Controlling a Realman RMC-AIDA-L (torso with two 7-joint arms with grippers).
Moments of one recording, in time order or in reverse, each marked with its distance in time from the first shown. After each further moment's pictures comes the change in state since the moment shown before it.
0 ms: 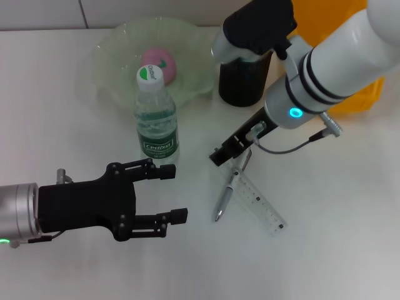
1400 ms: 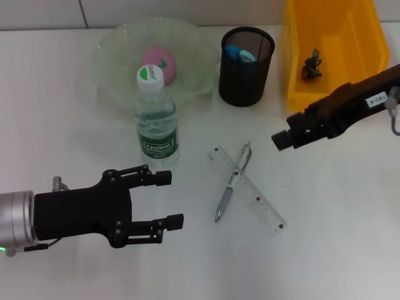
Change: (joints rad) left arm 0.021 0.001 0.000 -0.005 0.001 0.003 -0.005; right arm -0.139 -0.016 0.675 -0.291 0.186 -0.629 -0.412
